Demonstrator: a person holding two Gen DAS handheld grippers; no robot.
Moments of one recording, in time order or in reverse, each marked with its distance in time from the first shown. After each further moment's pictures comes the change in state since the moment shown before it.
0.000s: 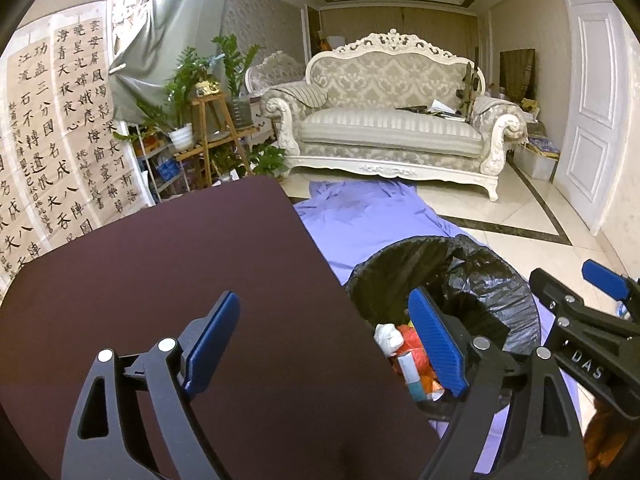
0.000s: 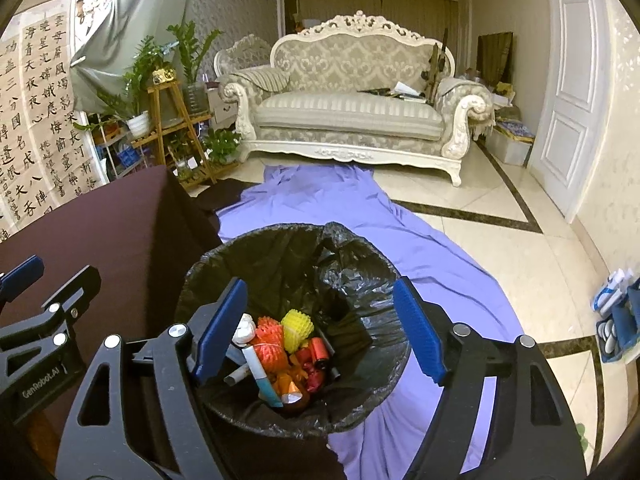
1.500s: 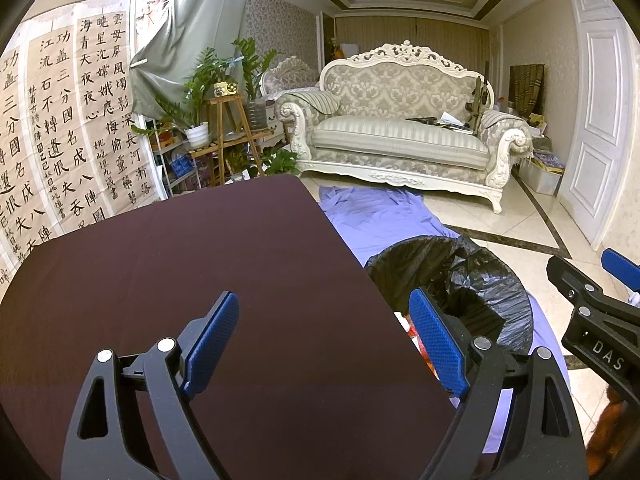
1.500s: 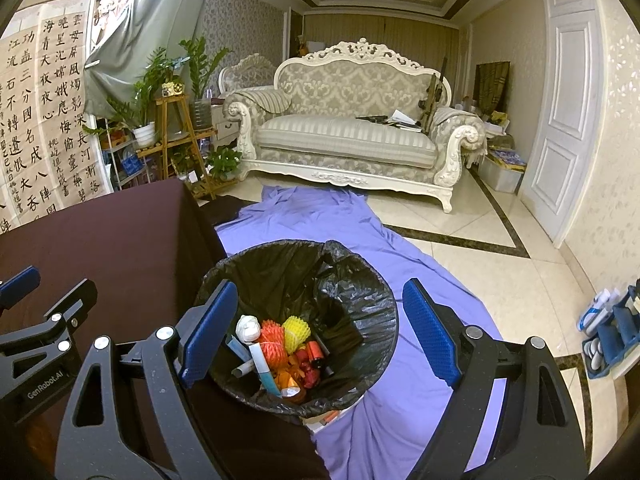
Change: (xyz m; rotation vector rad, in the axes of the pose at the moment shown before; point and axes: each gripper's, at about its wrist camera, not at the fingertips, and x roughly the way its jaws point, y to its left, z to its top) left arm -0.031 0.015 -0.018 -0.045 -0.021 0.021; right arm -0.041 0.011 -0.009 -0.038 -0.060 -0.018
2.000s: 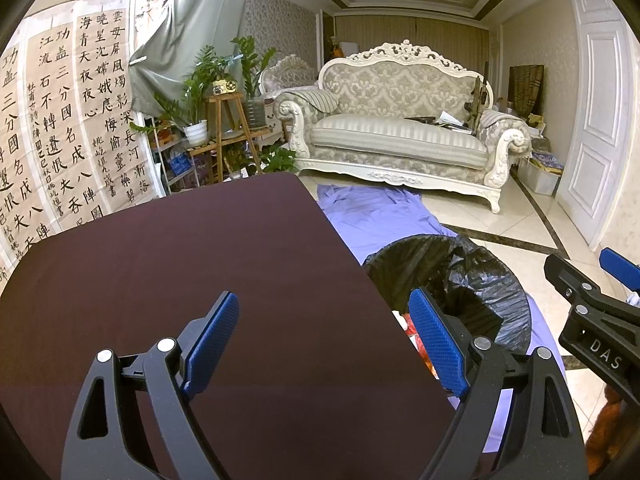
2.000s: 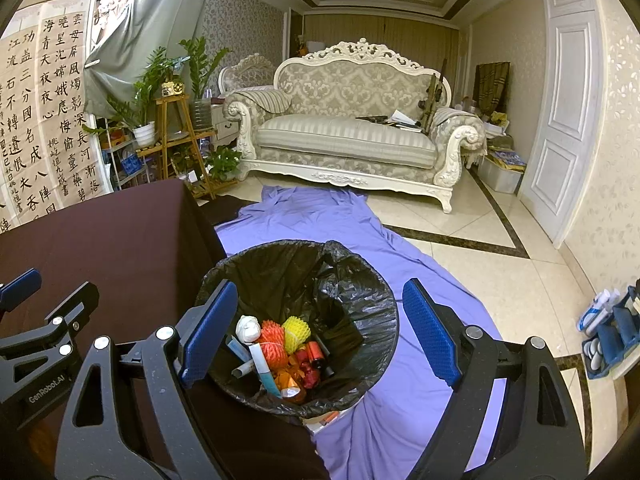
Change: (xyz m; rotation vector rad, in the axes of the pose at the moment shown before) left arm 0.001 -0.003 -0.001 -0.001 0.004 -0.003; right arm 0.000 0.000 -0.001 -0.001 -0.002 -0.001
